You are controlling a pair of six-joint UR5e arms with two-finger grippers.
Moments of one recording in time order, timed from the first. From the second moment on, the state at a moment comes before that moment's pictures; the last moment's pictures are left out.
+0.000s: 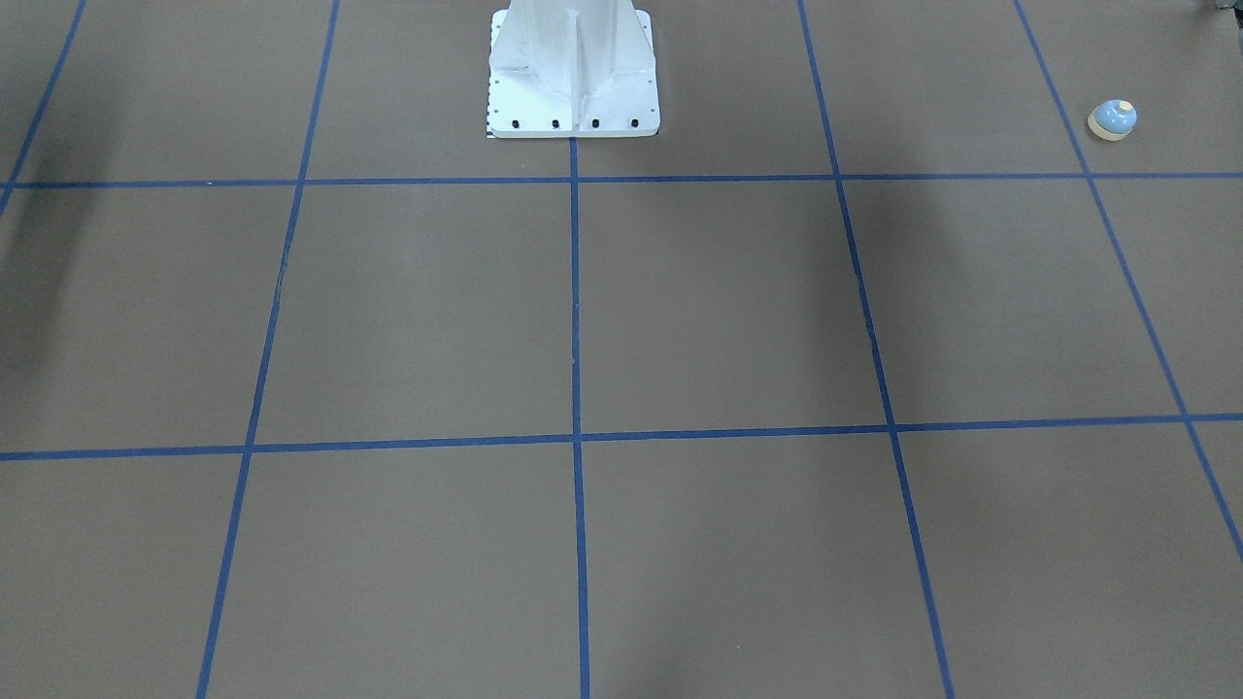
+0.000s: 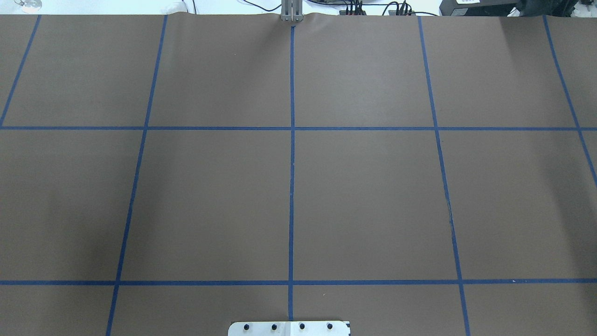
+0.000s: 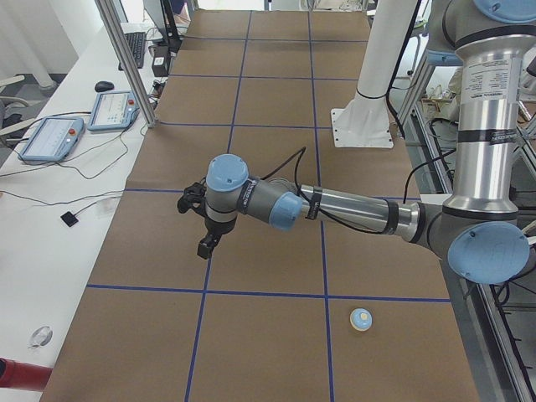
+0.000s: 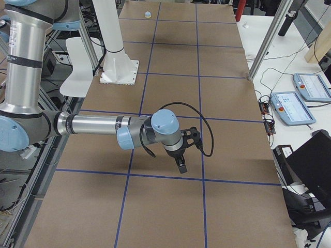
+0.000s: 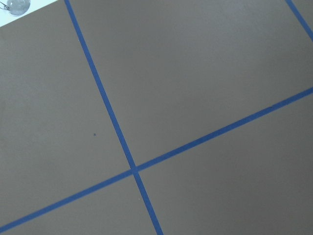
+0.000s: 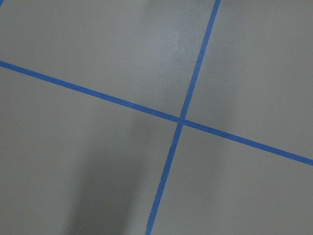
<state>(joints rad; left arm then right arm) -1.47 -1.51 -1.75 -1.81 -2.32 0.10 1.60 -1.77 1.79 -1.28 2.34 -0.11</state>
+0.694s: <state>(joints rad) -1.41 -1.31 -1.75 -1.82 -2.32 0.09 1.60 -1.79 1.79 -1.28 2.34 -0.12</state>
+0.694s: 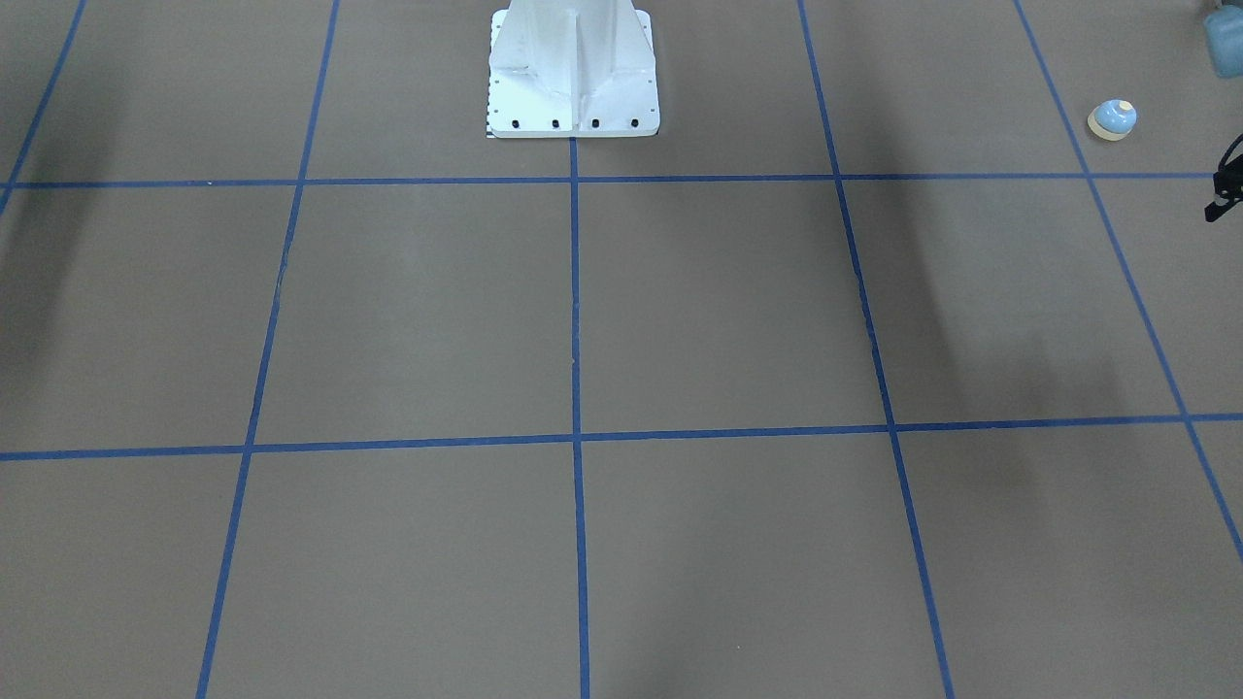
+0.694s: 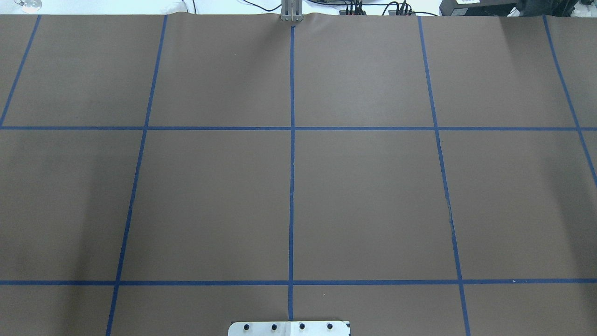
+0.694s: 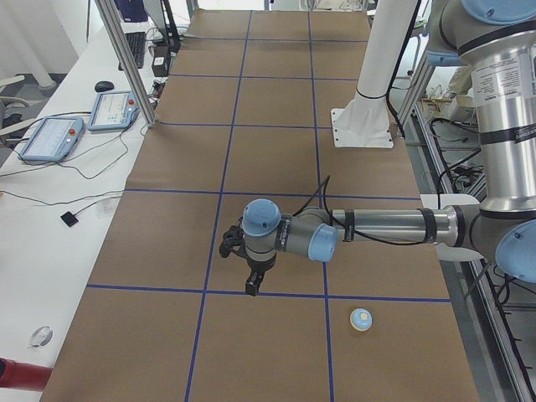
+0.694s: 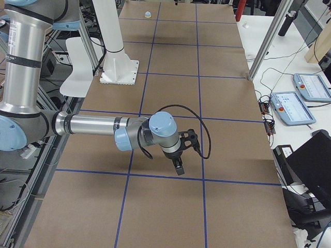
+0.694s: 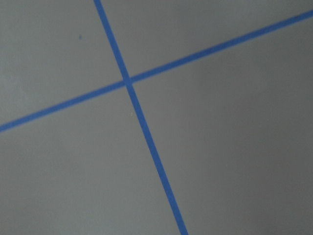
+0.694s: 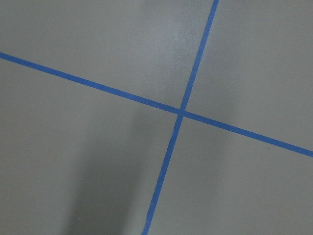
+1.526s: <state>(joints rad) -1.23 -0.99 -1.70 -2.07 -2.32 -0.08 1.60 -1.85 1.79 -1.18 2.34 -0.12</state>
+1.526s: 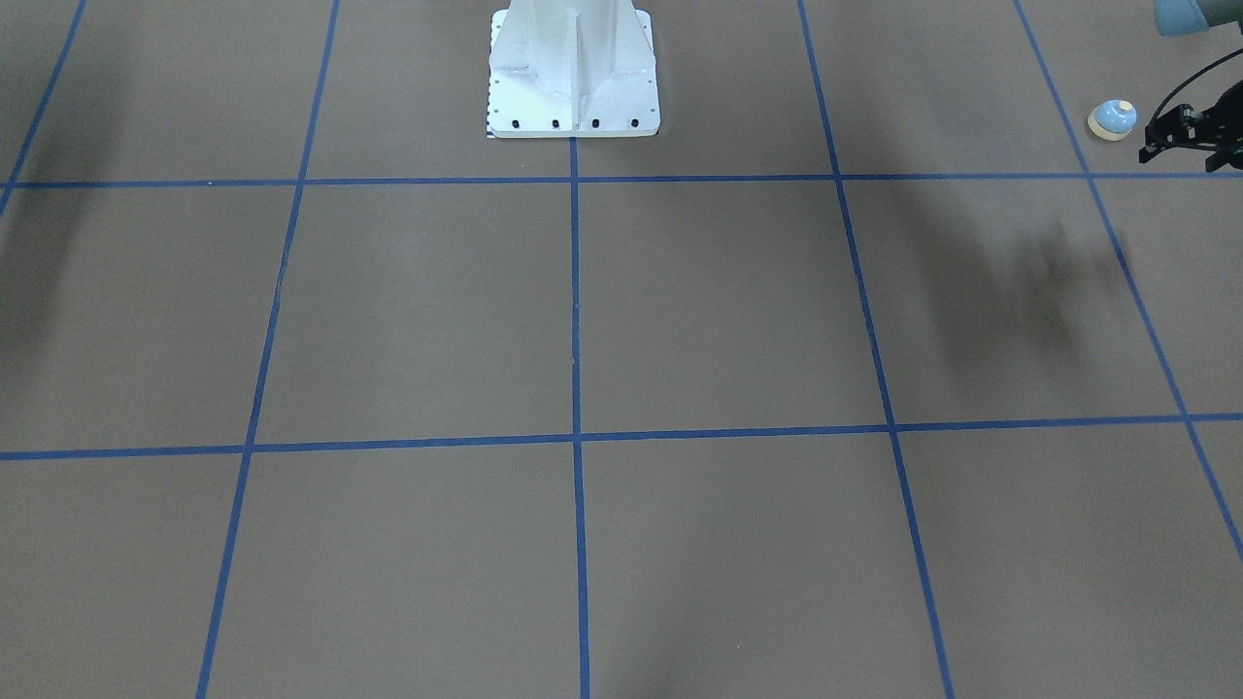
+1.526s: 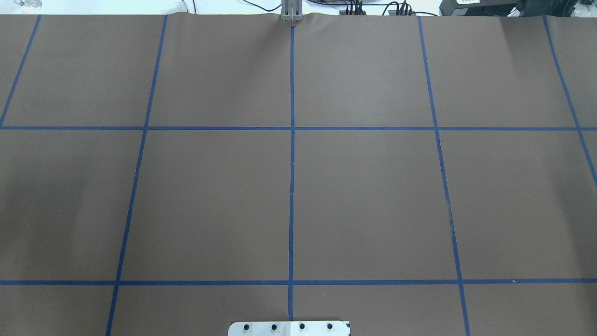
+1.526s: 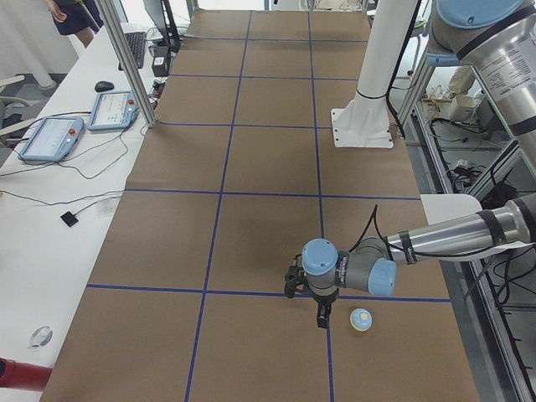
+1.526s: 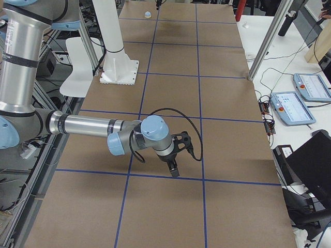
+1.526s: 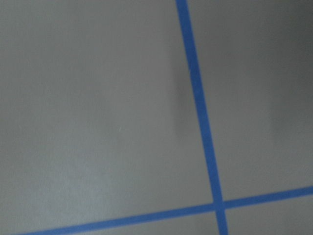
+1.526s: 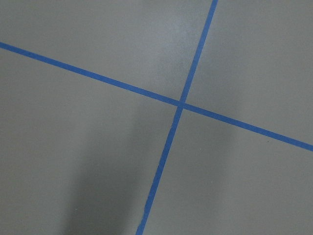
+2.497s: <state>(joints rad) -1.13 -0.95 -1.61 -2.21 -2.37 -0.20 1.60 -1.89 1.79 -1.10 2.34 -0.12</state>
